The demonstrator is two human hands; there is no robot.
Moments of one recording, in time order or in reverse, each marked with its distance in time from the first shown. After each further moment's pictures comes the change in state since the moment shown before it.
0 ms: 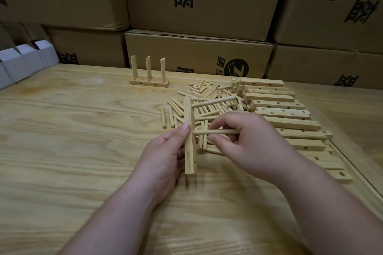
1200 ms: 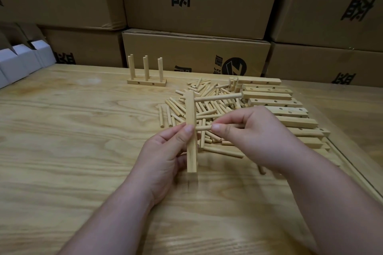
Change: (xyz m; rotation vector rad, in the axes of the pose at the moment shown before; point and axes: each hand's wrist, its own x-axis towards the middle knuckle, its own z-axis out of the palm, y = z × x) left_hand -0.001 -0.003 -0.004 0.044 -0.036 0.048; right_hand 0.004 -0.002 -0.014 0.336 -0.046 0.297
